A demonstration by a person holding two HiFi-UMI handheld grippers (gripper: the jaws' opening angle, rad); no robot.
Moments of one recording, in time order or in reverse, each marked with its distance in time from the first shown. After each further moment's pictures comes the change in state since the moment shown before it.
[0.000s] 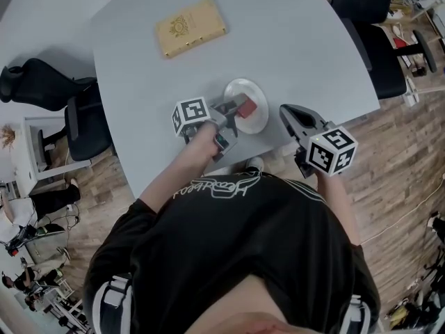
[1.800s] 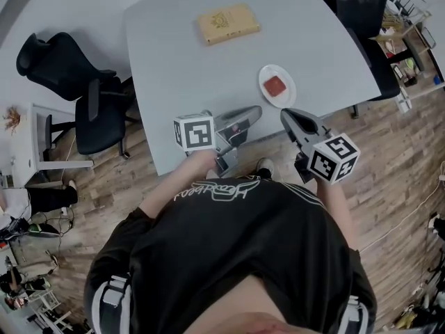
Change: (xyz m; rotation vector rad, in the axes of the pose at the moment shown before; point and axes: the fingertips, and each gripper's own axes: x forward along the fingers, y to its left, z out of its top) left arm -0.197 -0.094 -0.096 0.688 0.091 -0.421; right arm -0.022 0.197 -0.014 -0.130 -0.117 0.012
